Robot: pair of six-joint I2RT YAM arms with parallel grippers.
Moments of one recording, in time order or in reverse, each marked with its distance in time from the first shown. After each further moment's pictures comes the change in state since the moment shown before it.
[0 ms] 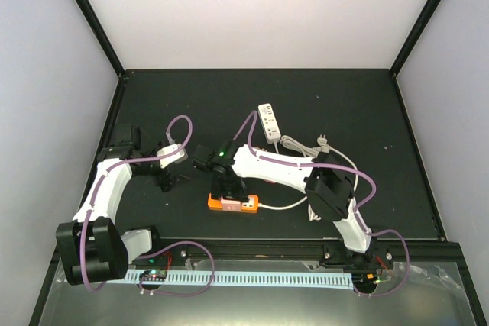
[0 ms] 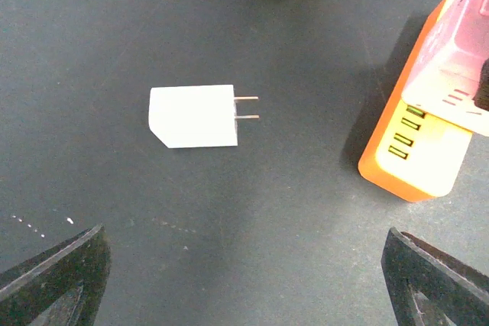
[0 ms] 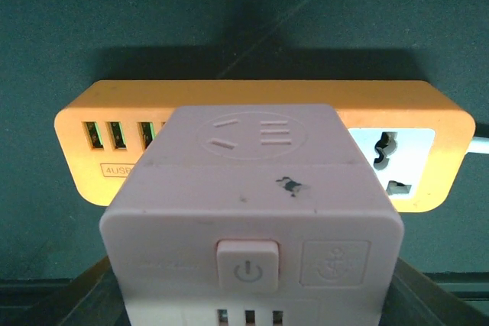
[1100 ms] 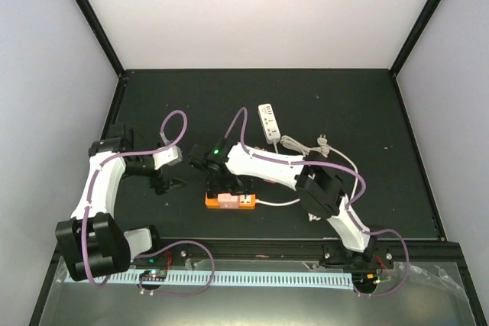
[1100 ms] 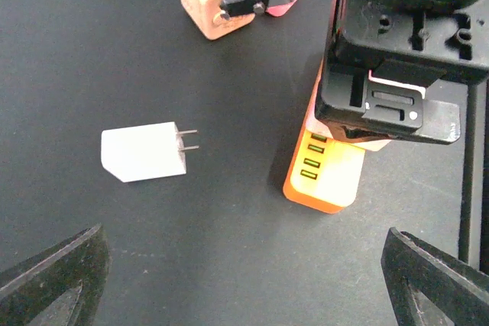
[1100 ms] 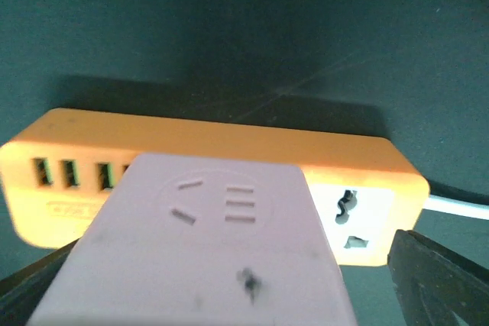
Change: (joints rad) left arm 0.071 0.033 0.106 -0.286 0.134 0.243; right arm -0.015 0.095 0.088 -0.053 0.076 -0.182
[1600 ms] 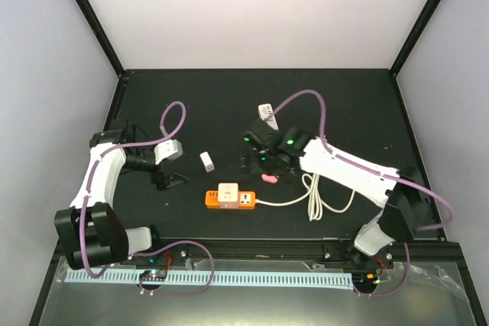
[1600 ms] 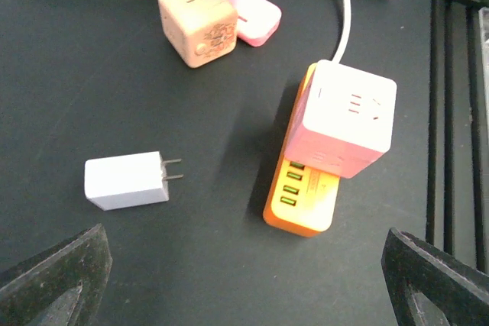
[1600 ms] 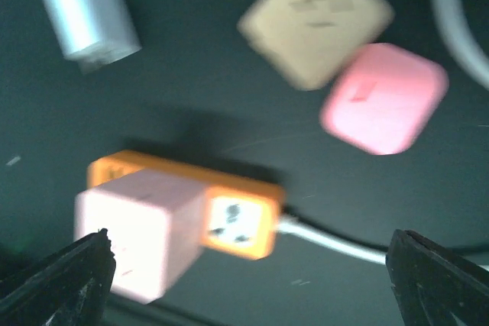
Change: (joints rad) left arm -0.019 0.066 0.075 -0.085 0.066 0.018; right arm -0.133 -0.568 -0.414 0.294 0.021 -0.191
